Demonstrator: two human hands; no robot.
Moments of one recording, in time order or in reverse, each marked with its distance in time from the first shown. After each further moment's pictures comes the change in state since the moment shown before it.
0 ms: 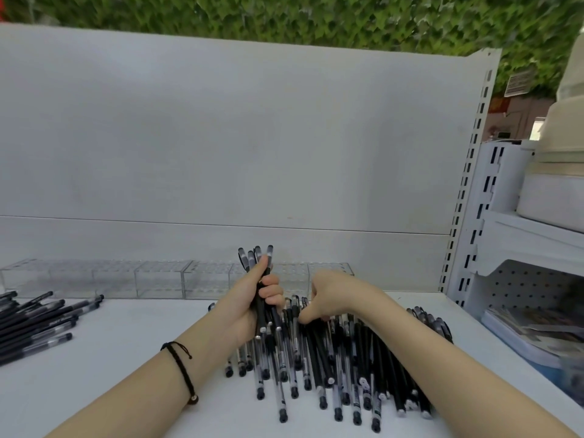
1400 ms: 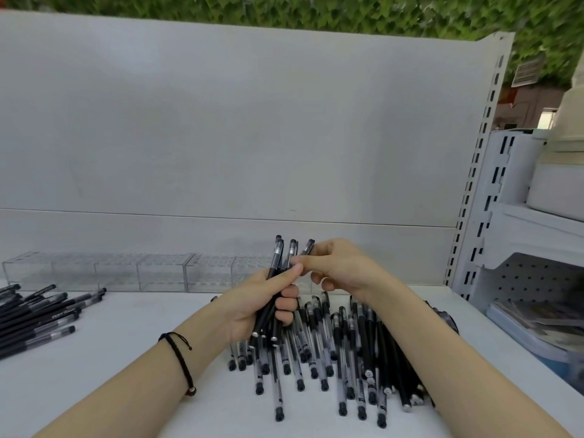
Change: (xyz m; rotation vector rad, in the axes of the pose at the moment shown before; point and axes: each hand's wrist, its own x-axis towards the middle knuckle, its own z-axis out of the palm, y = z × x) left_hand -0.010 -0.001 0.000 0.545 -0.153 -0.049; right_hand -0.001 0.006 -0.006 1.025 0.162 -0.113
